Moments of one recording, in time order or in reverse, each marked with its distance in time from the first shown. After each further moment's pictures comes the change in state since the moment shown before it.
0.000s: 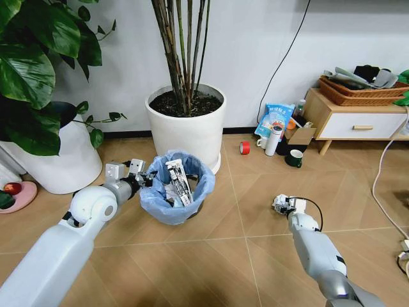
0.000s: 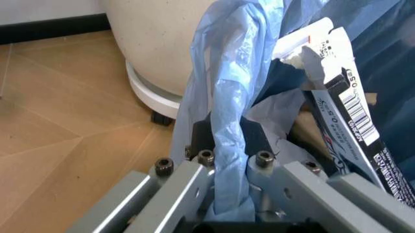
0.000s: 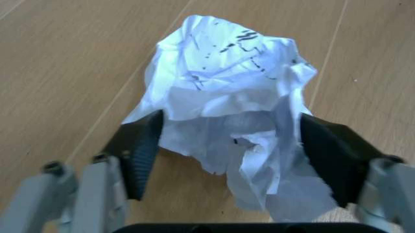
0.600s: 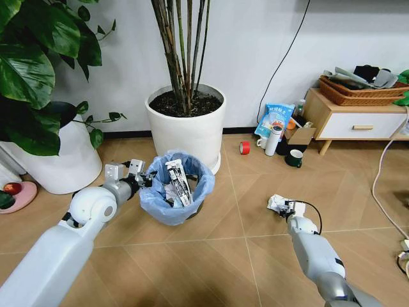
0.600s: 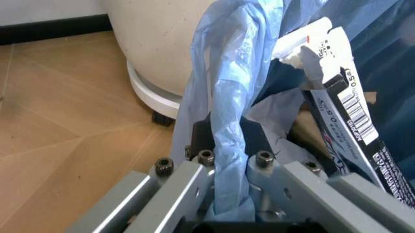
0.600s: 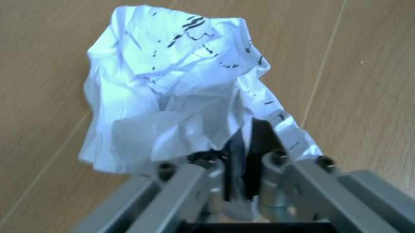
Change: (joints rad) left arm 0.004 0.000 -0.004 -0.002 0.003 -0.001 0.001; right arm -0.008 0.006 0.006 -0.011 0.000 0.005 -0.001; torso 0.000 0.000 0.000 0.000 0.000
